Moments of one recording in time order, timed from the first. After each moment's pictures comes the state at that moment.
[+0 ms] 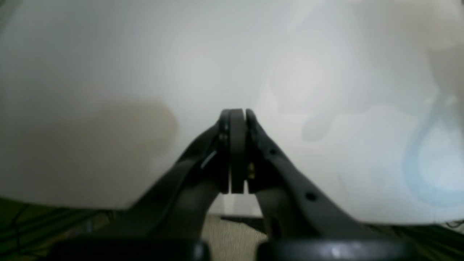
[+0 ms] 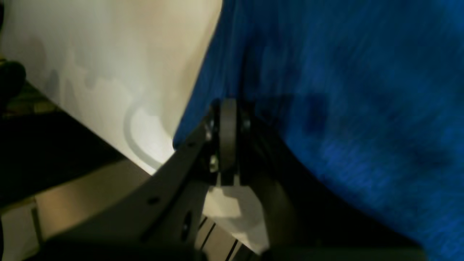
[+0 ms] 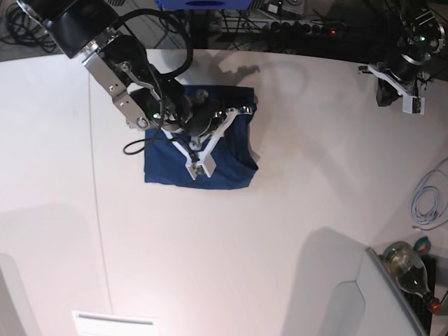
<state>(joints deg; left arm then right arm) 24.6 -11.7 -38.1 83.1 -7.7 -37.4 20.0 1.9 8.0 -39.1 82.9 39.7 -11.2 -42.7</state>
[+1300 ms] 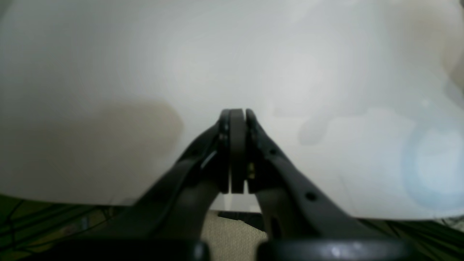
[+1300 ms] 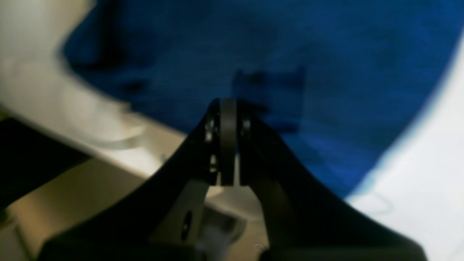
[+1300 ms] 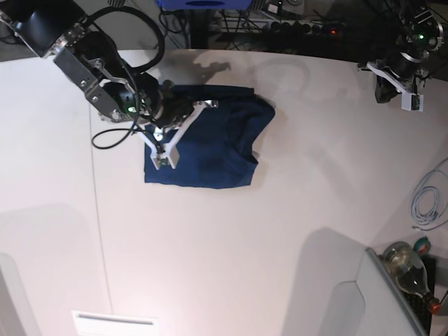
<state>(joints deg) 24.9 -11.7 -37.9 82.2 -7.9 -37.4 19.9 1.3 18.3 -42.6 89.9 40.0 -24.5 -47.4</state>
